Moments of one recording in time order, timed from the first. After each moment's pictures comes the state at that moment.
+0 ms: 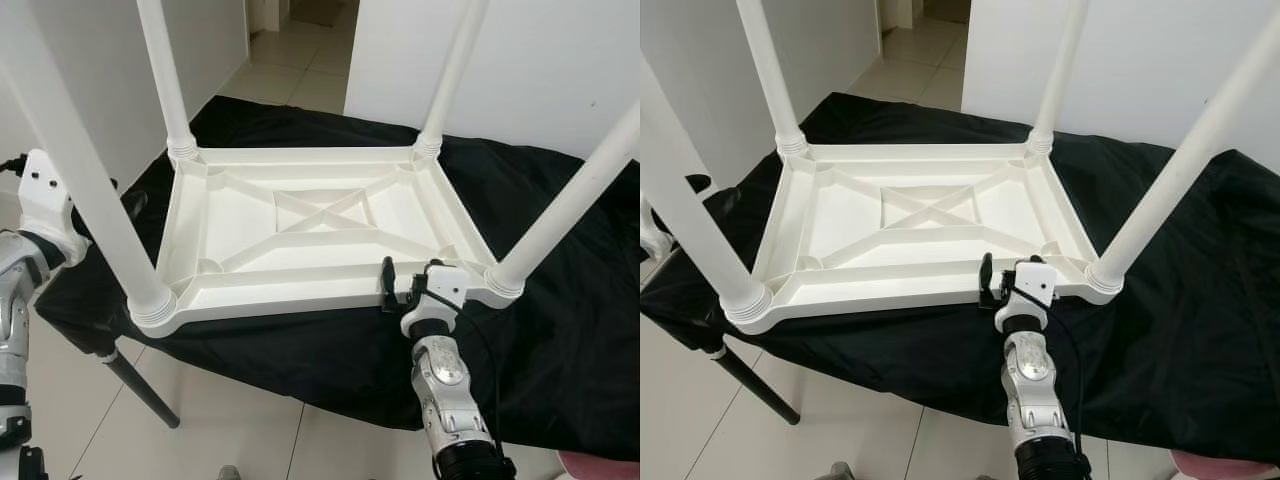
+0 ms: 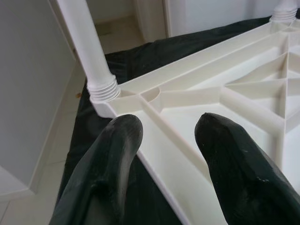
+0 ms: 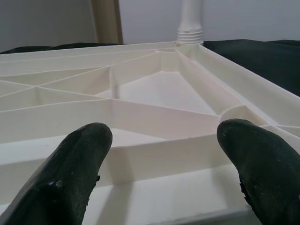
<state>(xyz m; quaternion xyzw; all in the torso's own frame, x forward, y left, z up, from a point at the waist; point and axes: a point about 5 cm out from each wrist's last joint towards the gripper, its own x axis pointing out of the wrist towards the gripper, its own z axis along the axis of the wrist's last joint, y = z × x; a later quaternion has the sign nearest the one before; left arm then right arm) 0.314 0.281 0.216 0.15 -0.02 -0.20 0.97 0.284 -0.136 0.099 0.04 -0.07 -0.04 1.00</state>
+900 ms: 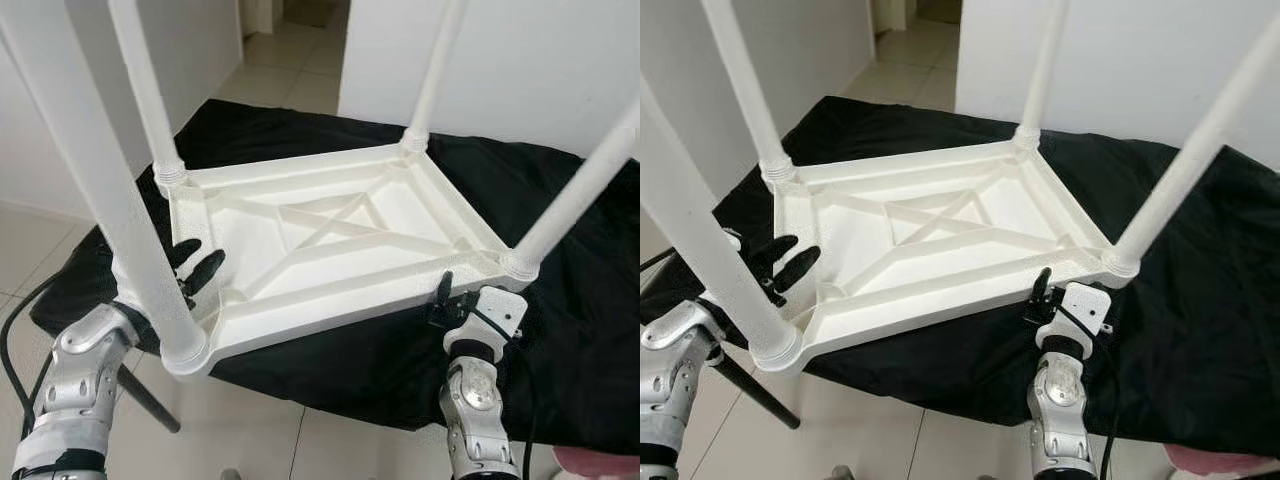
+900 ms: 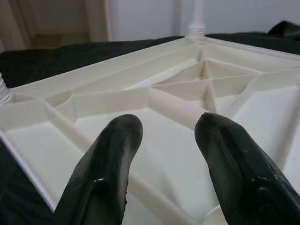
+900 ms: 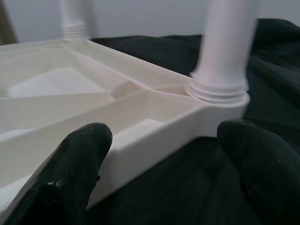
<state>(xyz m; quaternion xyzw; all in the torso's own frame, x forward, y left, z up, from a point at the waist) 0.281 0.212 0.144 0.05 -0.05 -0.30 0.95 0.255 -0.184 0.091 0.03 -0.06 -0.22 0.97</state>
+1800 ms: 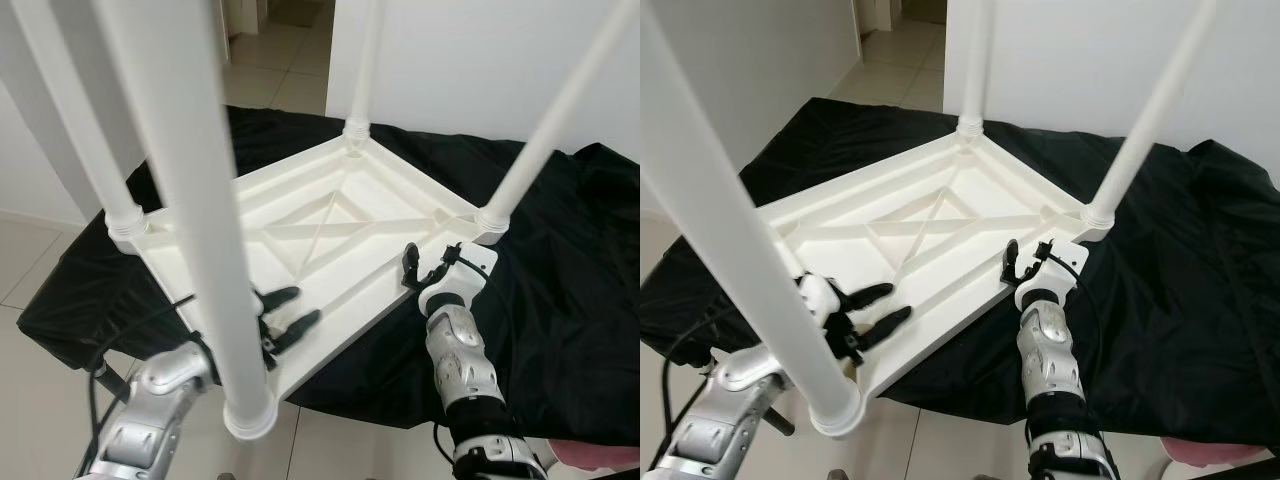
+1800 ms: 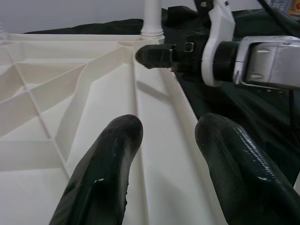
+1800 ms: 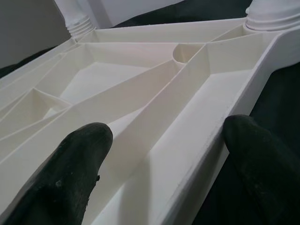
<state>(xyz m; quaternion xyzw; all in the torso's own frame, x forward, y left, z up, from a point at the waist) 0.236 0.108 0.129 0.04 -0.03 -0.48 0.88 0.328 -0.162 0.103 0.17 0.00 -0.06 0.98</state>
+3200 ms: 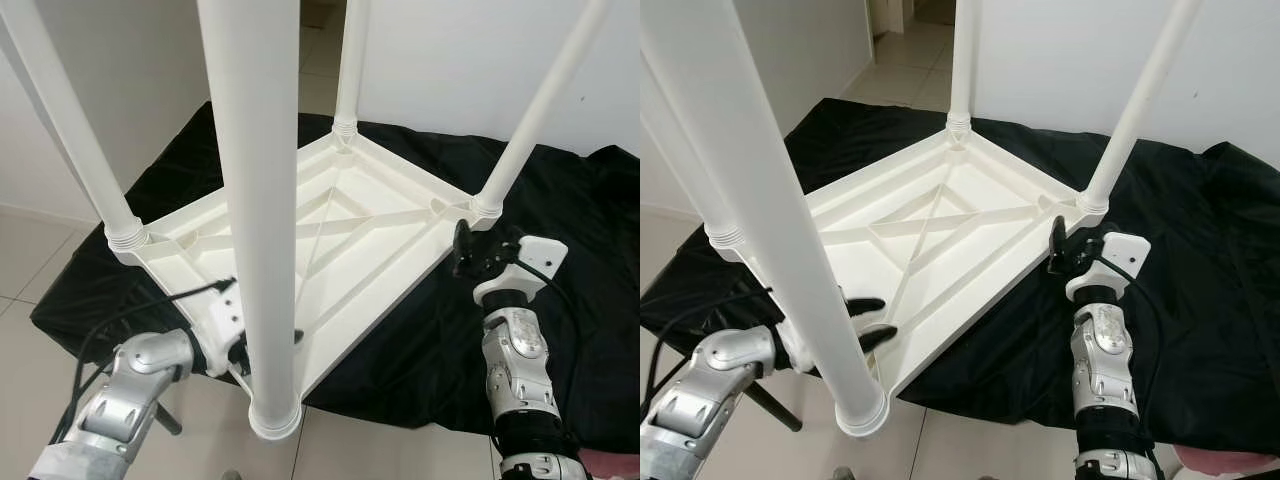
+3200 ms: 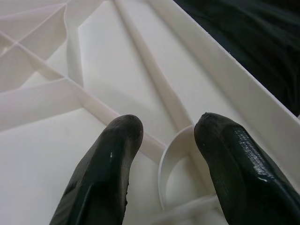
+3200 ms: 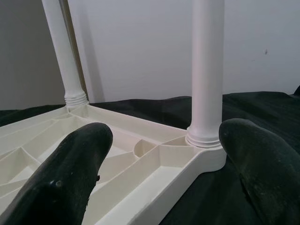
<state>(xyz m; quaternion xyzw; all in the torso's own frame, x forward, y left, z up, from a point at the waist) 0.255 0.132 0.117 0.19 0.04 -0.52 0.83 0.298 -0.220 0.143 0.04 -0.16 -0.06 0.98</state>
